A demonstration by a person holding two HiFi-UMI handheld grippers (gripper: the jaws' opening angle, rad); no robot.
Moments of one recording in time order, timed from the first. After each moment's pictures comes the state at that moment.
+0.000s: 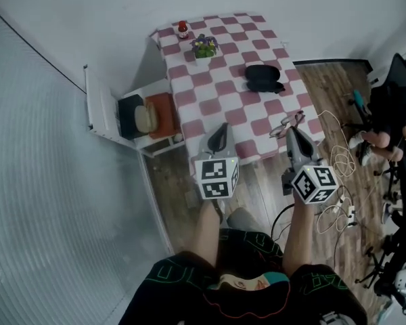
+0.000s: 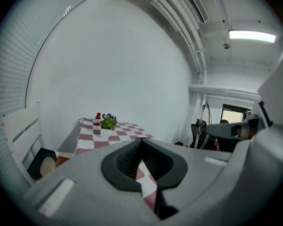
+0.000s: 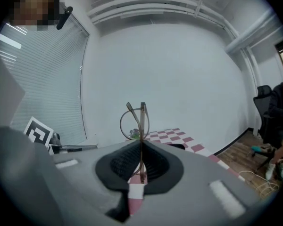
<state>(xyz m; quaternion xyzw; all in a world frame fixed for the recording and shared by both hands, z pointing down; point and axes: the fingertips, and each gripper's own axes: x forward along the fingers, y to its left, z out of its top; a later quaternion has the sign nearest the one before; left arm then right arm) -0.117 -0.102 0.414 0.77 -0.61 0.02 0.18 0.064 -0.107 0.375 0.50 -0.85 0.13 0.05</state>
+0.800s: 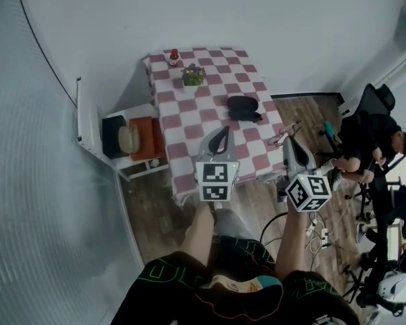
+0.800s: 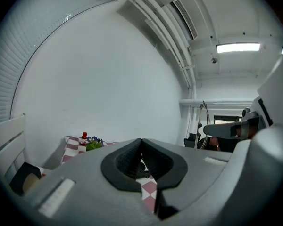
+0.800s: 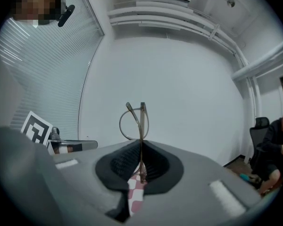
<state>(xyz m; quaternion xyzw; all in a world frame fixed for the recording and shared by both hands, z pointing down) -0.097 -0.128 0.334 0.80 -0.59 -0.06 0.10 0.077 -0.116 0.290 0.53 -0.84 0.02 0.06</state>
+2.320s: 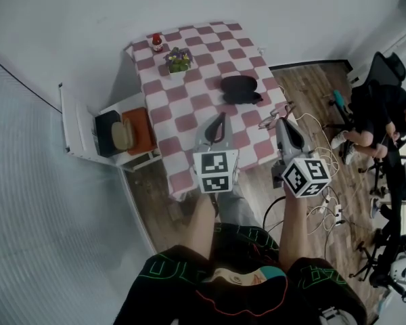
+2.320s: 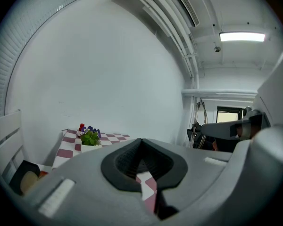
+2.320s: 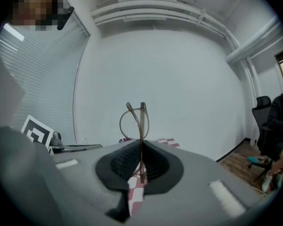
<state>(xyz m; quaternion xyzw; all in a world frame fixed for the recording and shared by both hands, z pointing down) -0.070 -0.176 0.374 0.80 -0.59 -0.01 0.12 0.085 -0.165 0.340 0.53 -0.84 0.09 0.04</state>
